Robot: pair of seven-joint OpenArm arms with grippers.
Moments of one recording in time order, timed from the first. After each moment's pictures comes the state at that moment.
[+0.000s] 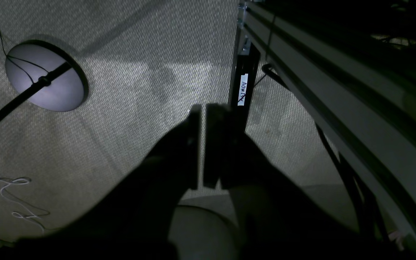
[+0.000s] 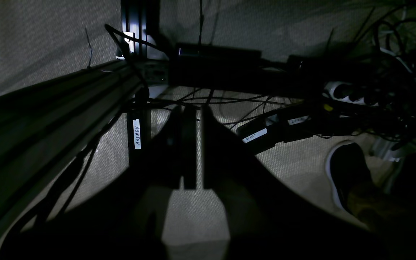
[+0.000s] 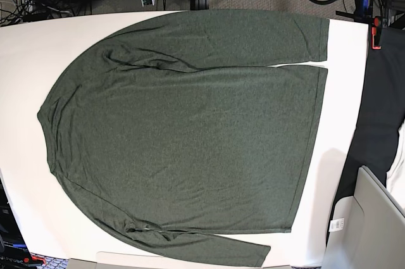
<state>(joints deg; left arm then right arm) 2.9 2.3 -5.9 6.5 2.4 -0.6 1.5 -7.8 -1.2 1.0 18.8 -9.9 -1.2 4.7</state>
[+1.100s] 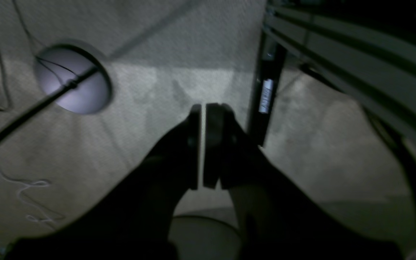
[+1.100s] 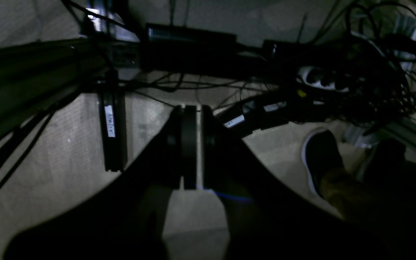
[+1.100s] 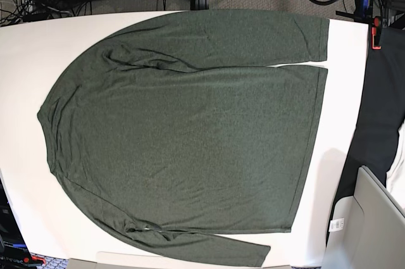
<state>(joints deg) 10.6 -2.7 -5.9 14.9 2.4 -0.7 -1.6 -13.0 3.4 0.8 23.5 -10.2 -1.1 4.8</state>
